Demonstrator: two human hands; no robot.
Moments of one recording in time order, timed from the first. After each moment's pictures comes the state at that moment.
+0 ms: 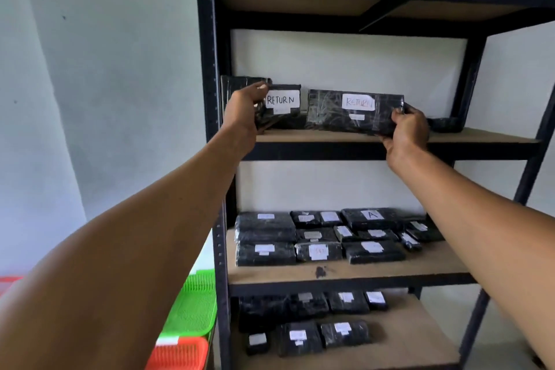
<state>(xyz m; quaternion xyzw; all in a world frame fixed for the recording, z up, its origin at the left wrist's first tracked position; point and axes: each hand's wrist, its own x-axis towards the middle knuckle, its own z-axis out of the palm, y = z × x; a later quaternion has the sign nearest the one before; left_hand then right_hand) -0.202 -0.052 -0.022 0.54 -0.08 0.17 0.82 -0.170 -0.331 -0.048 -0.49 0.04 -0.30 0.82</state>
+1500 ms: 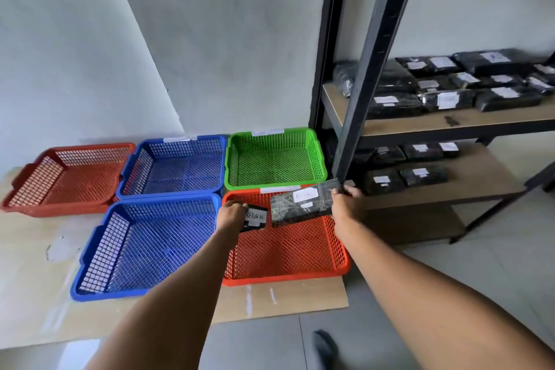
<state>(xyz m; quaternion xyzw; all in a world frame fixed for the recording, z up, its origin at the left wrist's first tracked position) -0.318 0.341 -0.525 0.69 0.34 -0.09 0.64 -0.295 0.105 -0.512 -0.66 0.38 -0.08 0.64</state>
